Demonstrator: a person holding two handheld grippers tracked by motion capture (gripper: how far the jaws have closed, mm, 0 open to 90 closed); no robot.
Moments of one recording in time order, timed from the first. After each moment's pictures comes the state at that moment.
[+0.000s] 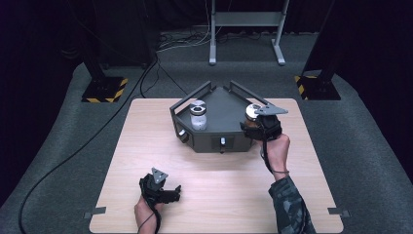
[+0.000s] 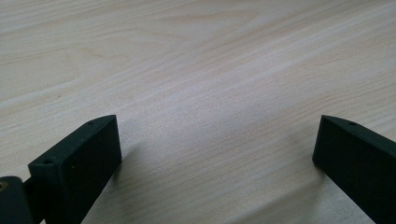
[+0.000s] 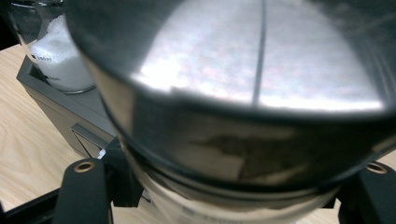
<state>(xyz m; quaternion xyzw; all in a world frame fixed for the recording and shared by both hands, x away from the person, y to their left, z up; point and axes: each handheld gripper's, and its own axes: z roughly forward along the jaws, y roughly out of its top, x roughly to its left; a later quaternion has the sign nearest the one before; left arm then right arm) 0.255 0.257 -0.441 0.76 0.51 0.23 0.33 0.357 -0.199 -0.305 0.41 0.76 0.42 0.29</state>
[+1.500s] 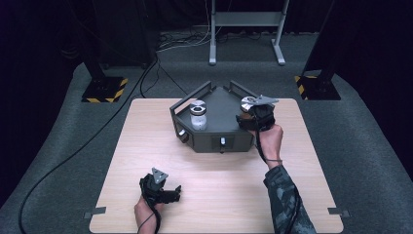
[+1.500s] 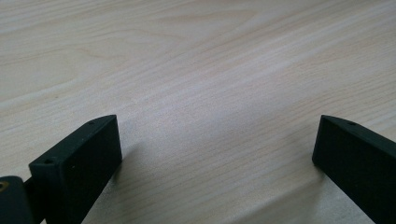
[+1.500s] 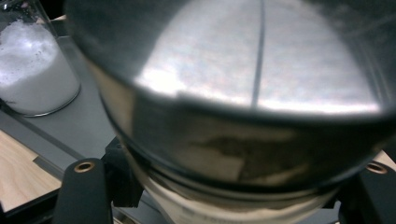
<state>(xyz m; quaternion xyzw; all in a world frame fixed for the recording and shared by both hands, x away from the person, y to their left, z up) 0.255 0.258 -0.441 0.77 0.50 0.23 0.33 0.395 -0.182 -0.301 0.42 0.76 0.40 0.29</state>
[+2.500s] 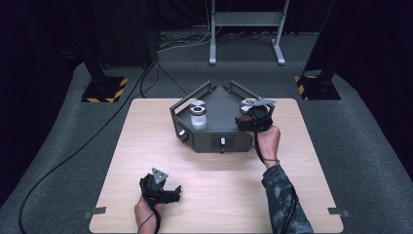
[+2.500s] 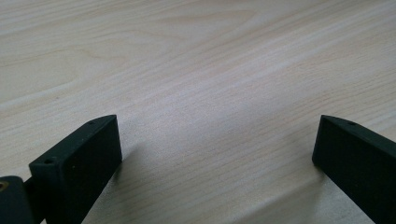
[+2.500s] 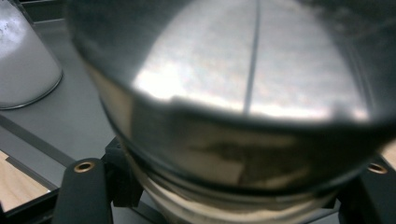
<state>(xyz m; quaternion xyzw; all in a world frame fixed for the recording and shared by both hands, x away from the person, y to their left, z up) 0.255 0.257 -0.441 0.77 0.50 0.23 0.33 0.409 -0.183 -0.316 0.44 0.76 0.39 0.27</state>
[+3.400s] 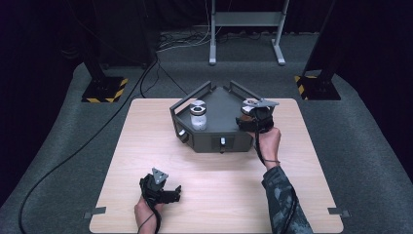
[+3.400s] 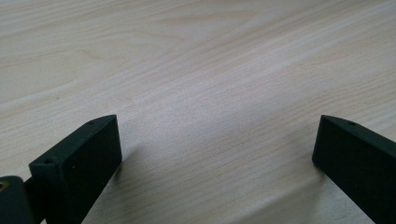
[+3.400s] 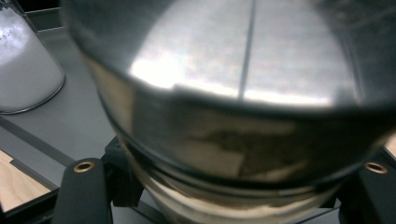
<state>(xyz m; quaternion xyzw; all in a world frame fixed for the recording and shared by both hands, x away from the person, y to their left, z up) 0.254 0.257 -0.441 0.77 0.50 0.23 0.33 0.408 -0.190 -0.322 0.45 0.75 0.41 0.26</state>
